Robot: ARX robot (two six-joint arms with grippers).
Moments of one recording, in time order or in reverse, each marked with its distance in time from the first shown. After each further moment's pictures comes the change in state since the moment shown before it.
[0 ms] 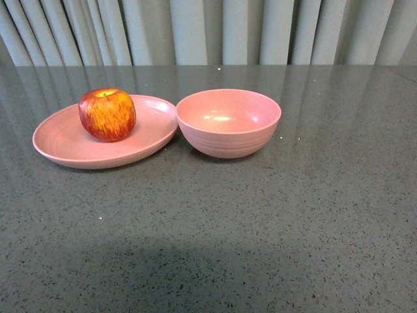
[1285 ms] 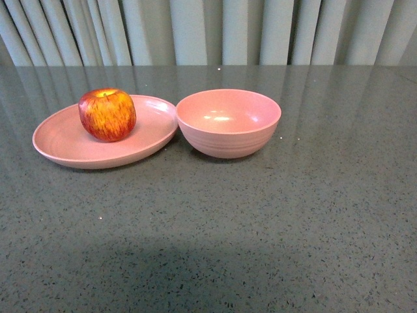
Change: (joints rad) left arm -0.140 0.233 0.179 -0.122 -0.261 -0.085; right arm 0.000 0.000 0.000 0.000 0.000 0.000
